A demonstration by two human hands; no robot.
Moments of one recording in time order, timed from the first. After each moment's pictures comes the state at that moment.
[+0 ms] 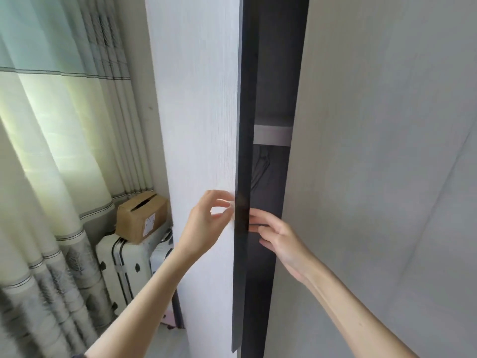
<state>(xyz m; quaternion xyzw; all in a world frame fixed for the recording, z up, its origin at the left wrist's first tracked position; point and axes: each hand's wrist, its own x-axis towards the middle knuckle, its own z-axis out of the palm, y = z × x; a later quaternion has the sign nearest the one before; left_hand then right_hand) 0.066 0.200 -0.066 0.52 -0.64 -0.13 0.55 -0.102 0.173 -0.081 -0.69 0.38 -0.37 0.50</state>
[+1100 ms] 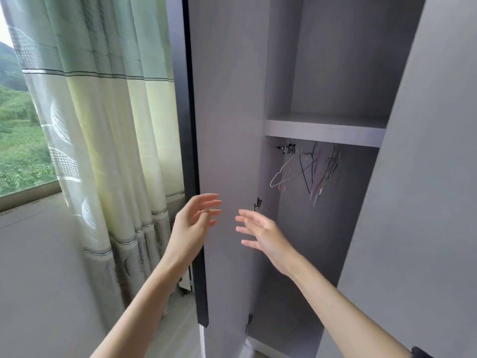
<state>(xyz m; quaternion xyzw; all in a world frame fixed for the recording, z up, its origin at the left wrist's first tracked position) 0.218 0.374 -0.077 0.55 -0.48 -0.16 0.66 0.084 0.282 -0.091 -0.68 0.30 -0.31 0.59</state>
